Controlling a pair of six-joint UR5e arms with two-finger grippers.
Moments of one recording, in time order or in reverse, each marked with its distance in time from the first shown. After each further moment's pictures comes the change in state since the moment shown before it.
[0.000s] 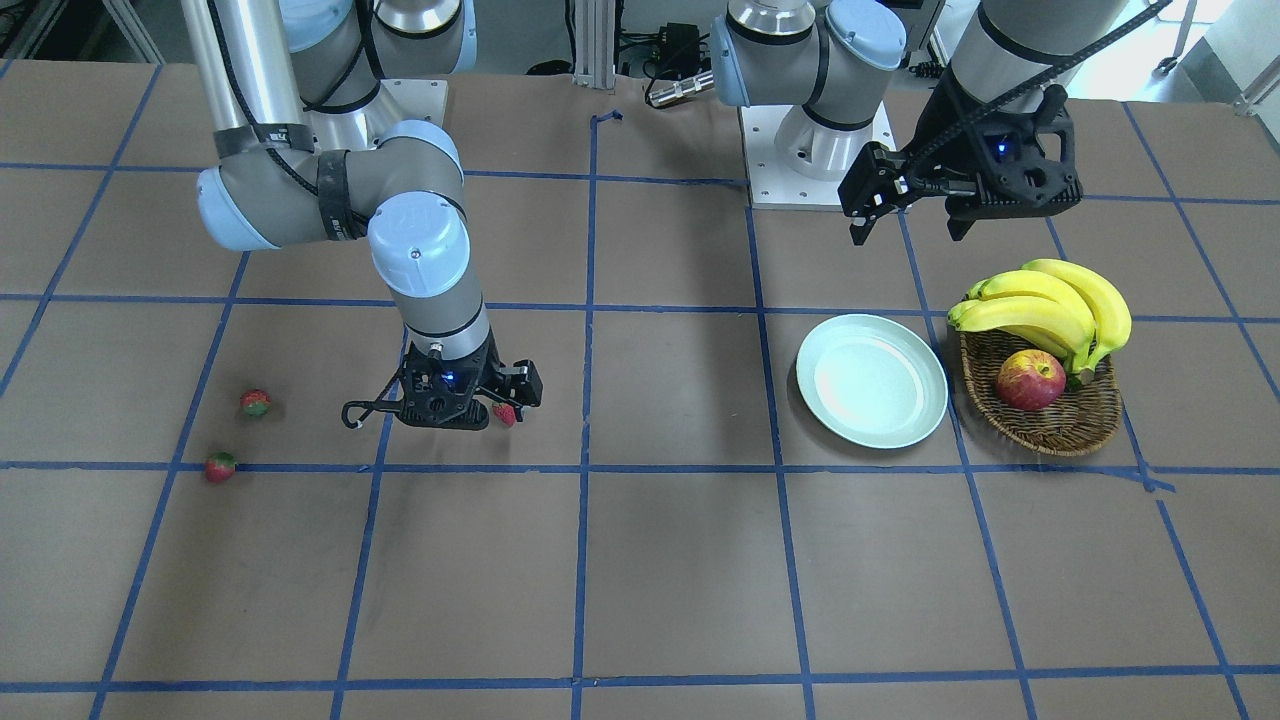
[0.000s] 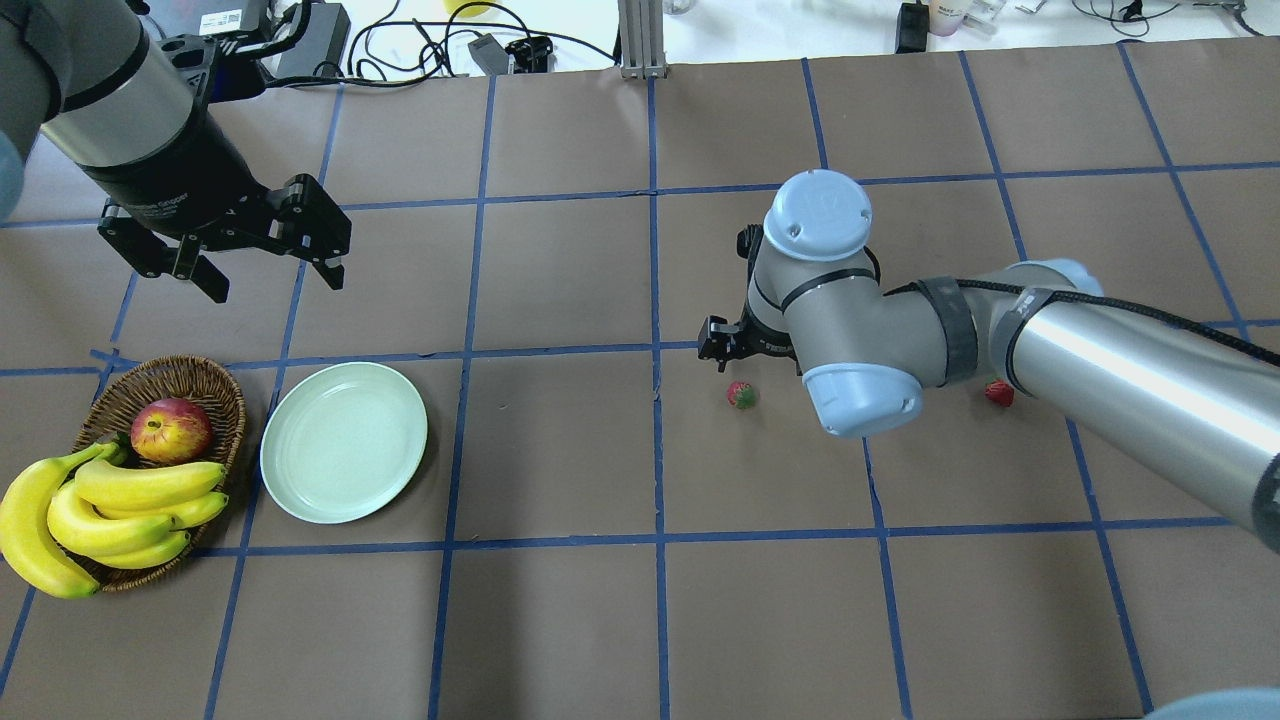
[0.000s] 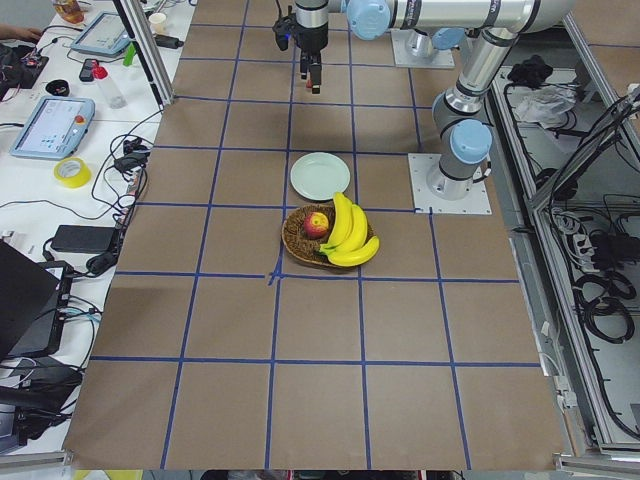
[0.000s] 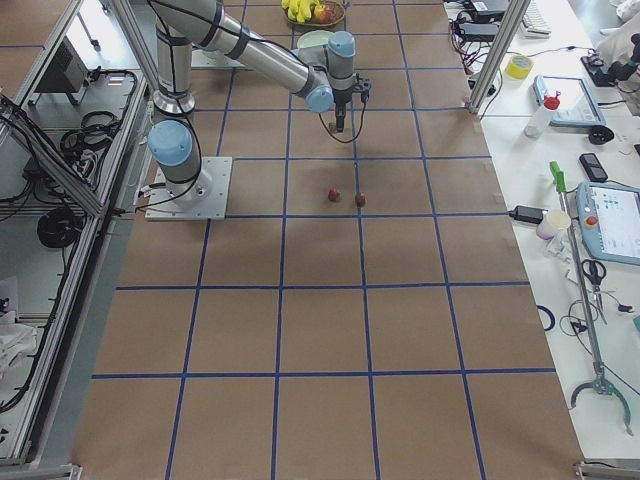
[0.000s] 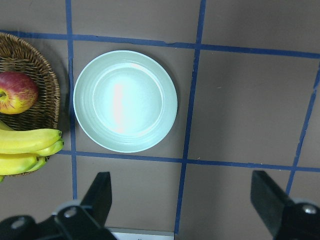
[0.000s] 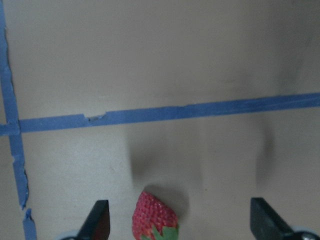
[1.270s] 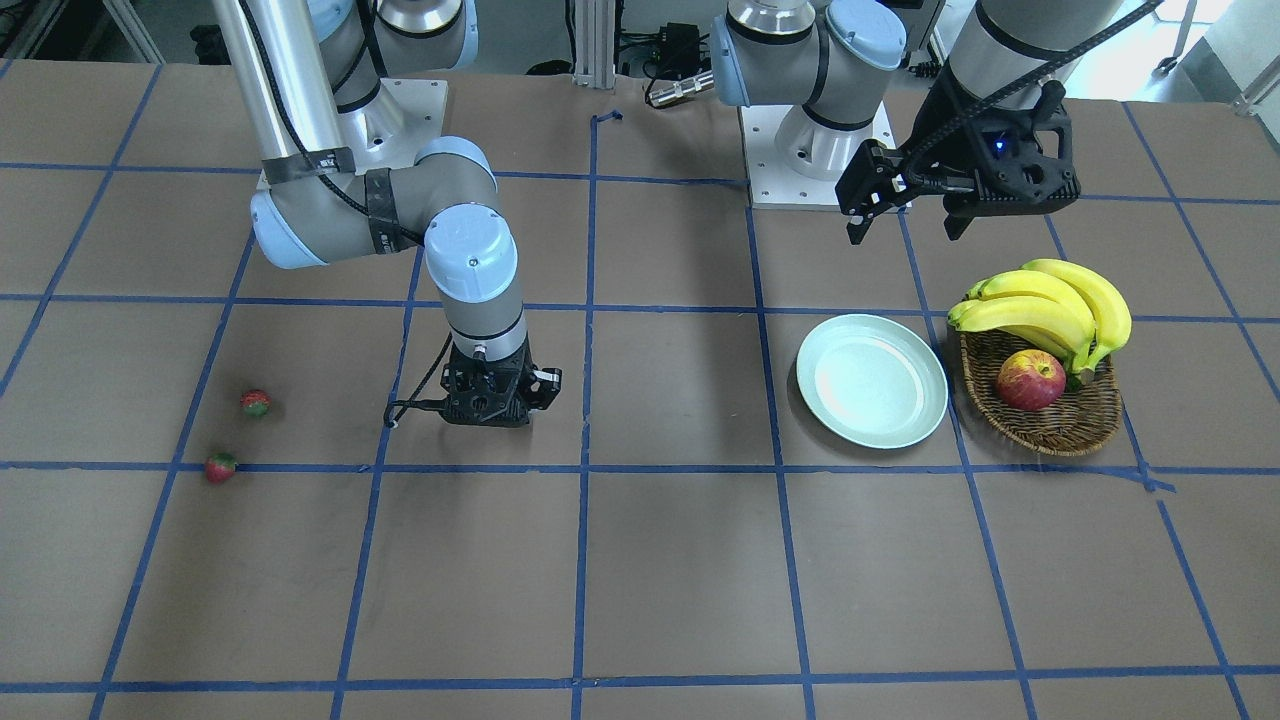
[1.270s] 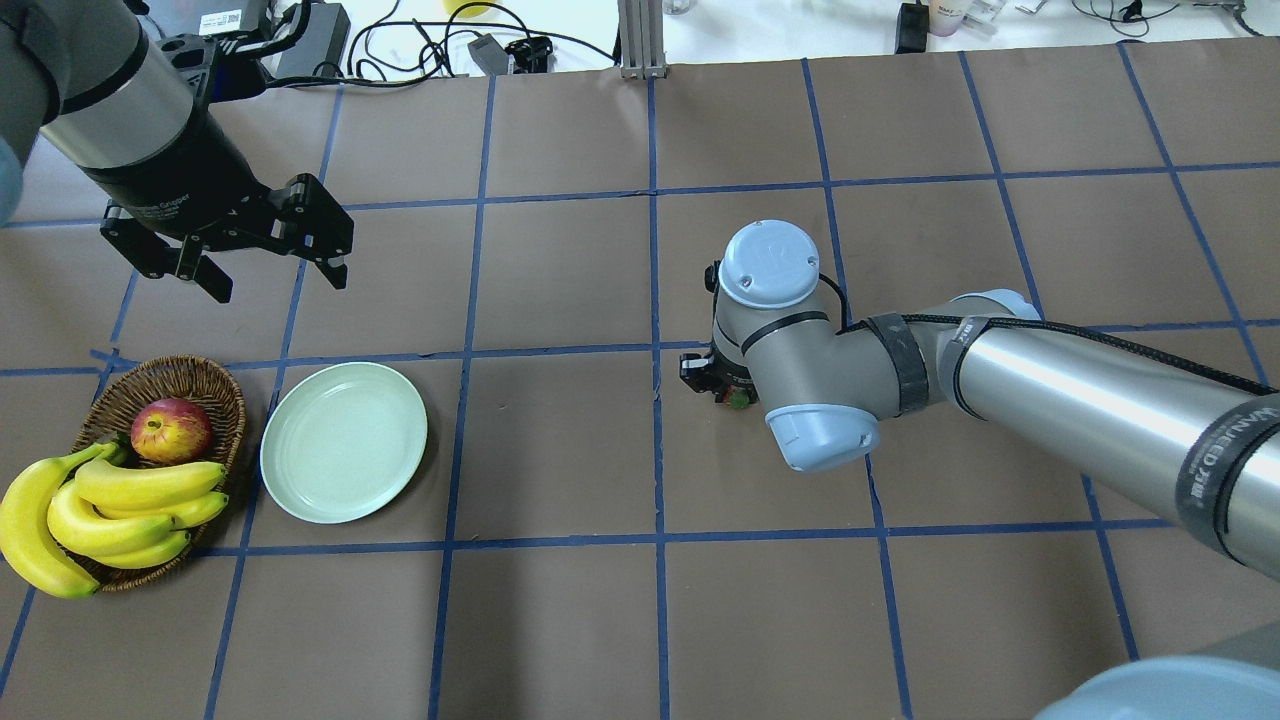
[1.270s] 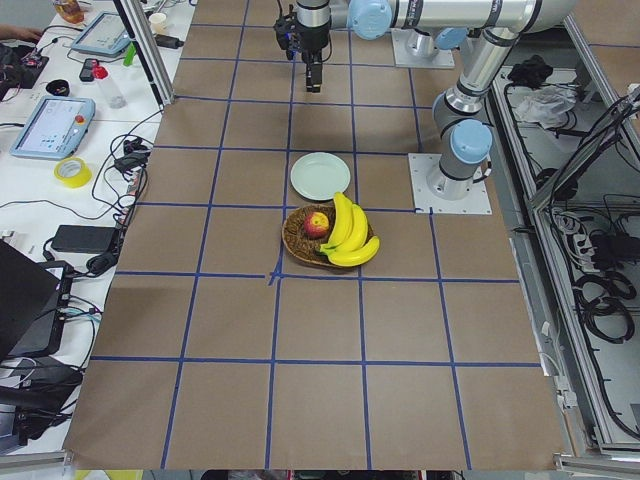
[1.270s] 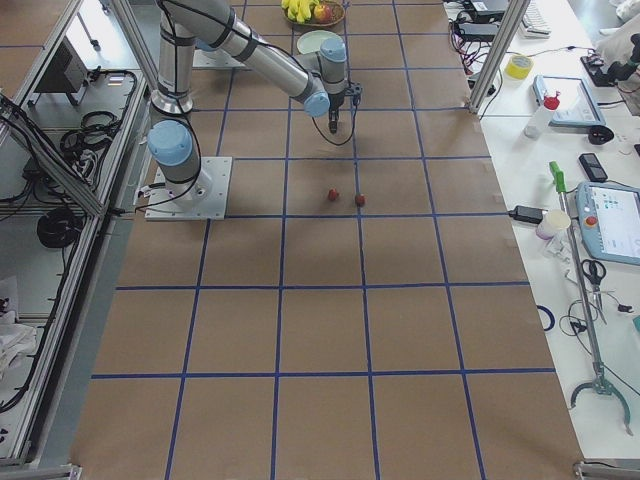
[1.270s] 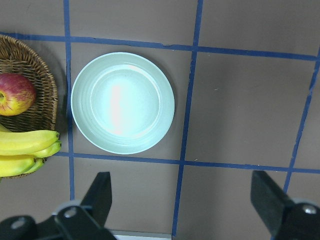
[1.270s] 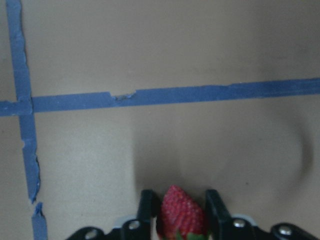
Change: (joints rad) left arm -0.002 0.005 -0.006 0.004 -0.009 -0.003; right arm 0.060 0.033 0.001 -0.027 -0.040 0.025
